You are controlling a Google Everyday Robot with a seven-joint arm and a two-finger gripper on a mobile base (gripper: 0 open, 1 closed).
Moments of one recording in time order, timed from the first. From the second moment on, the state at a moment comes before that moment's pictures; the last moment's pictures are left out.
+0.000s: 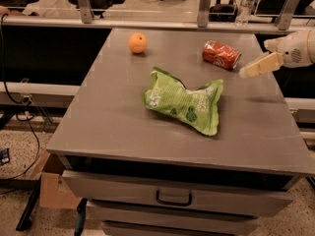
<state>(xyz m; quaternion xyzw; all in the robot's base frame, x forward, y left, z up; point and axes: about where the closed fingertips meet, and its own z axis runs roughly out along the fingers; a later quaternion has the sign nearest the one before) 0.681 -0.291 0.890 -0.38 0.79 0.19 0.44</state>
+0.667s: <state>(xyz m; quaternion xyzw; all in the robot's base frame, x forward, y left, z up) 0.710 -0.259 0.877 -0.38 0.76 0.20 0.48</state>
